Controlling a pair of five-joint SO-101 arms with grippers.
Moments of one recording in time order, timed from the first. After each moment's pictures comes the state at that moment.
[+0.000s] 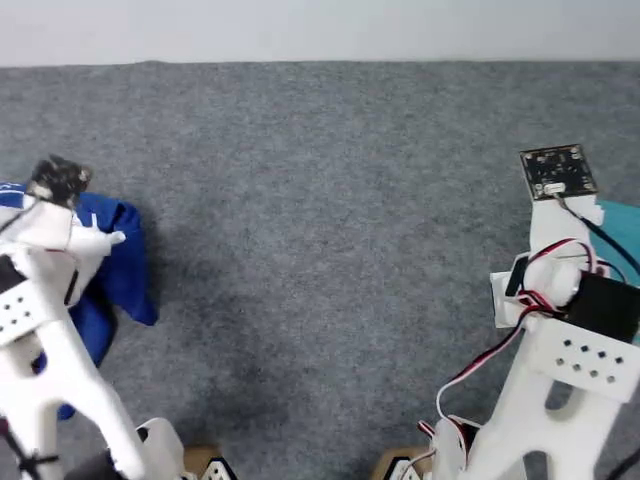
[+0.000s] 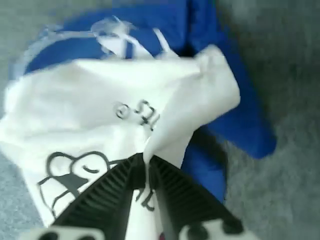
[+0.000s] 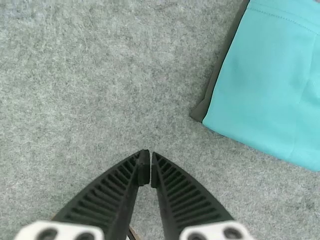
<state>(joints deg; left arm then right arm) -36.0 -27.7 29.8 70.9 -37.1 17.1 -39.8 14.2 100.6 23.7</state>
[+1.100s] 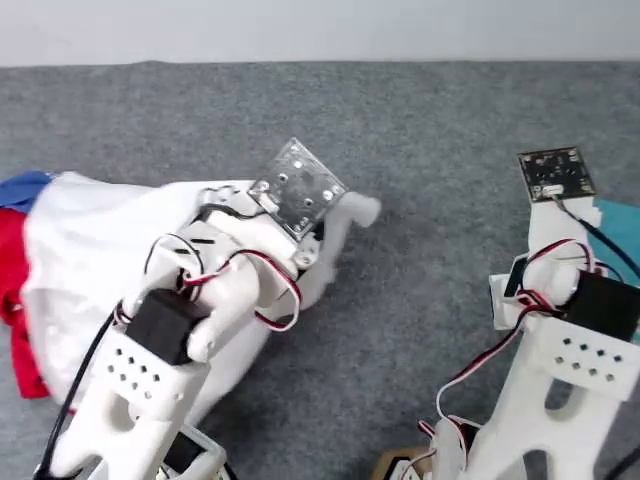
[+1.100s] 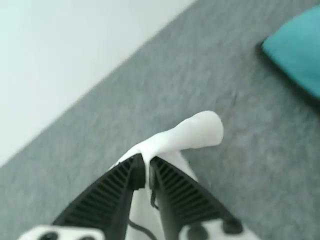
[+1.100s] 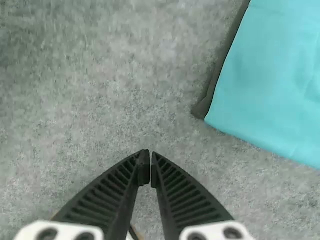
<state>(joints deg) 28.9 -41.2 25.7 59.7 -9.9 17.1 -39.8 16.5 100.7 23.7</state>
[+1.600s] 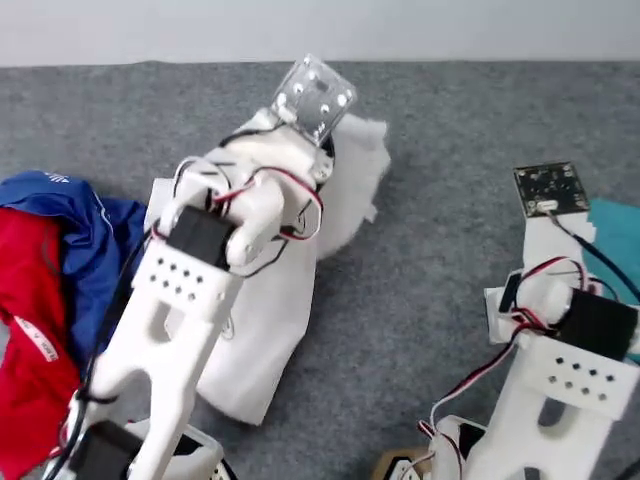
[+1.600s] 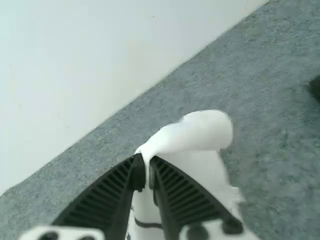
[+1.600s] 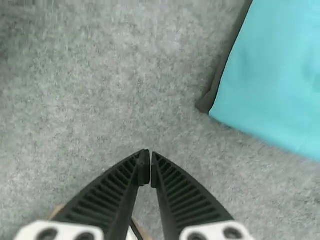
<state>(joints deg) 22.3 -17.3 6.7 51.8 -9.9 17.1 -45.1 21.3 100.7 23.7</state>
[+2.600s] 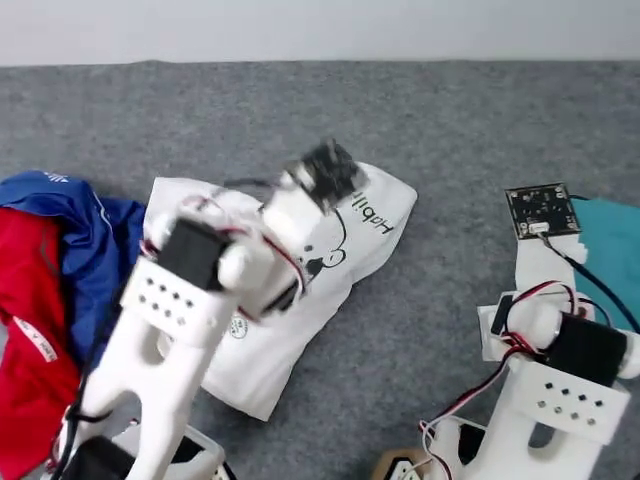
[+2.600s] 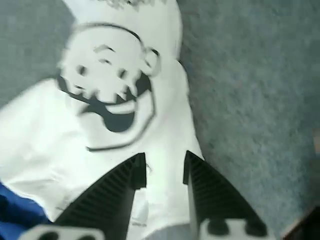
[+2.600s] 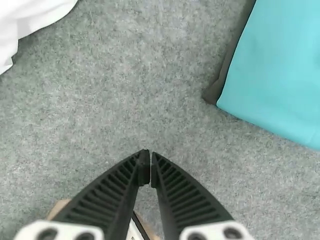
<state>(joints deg) 27.0 -24.0 11.3 99.0 -12.2 17.1 -51.5 27.2 100.7 23.7</state>
